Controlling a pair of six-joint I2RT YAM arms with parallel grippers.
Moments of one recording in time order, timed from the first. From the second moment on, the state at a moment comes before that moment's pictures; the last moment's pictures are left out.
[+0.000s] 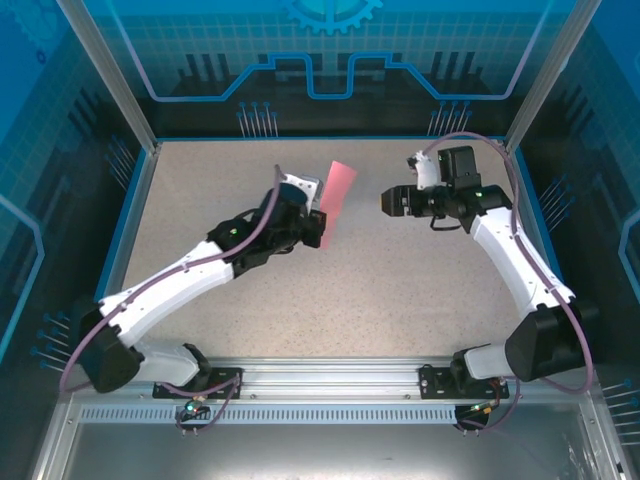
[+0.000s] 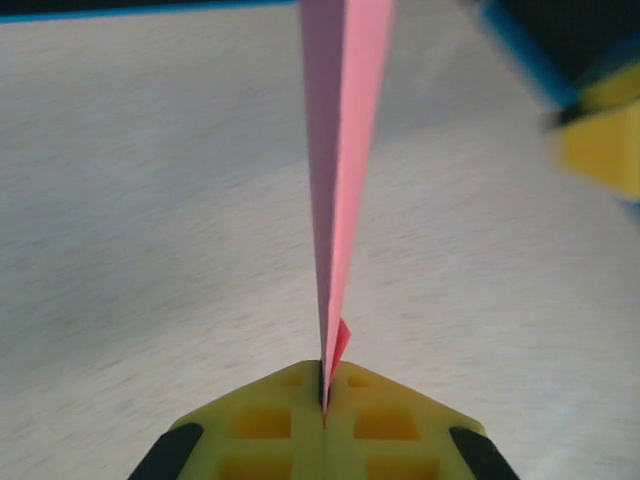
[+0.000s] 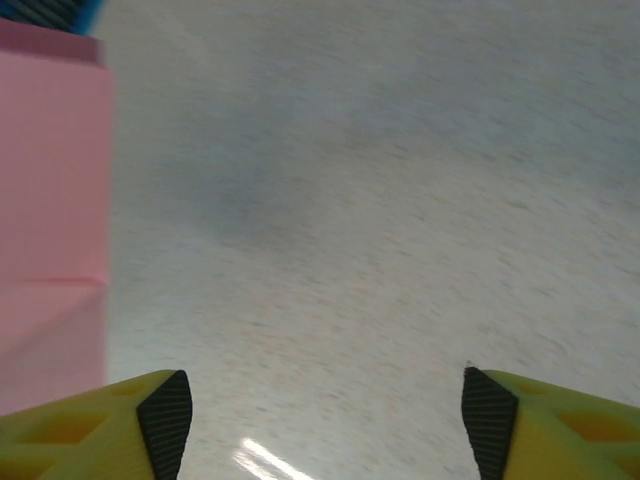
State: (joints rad) left arm -0.78 1.39 1.25 -0.54 -0.24 -0.43; right arm 0.18 1.37 1.25 -0.73 -0.39 0.17
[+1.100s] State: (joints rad) left arm -0.82 2.31 1.91 -1.21 -0.19 -0.56; right arm 0.04 1.32 1.02 -0.73 -0.32 0.19
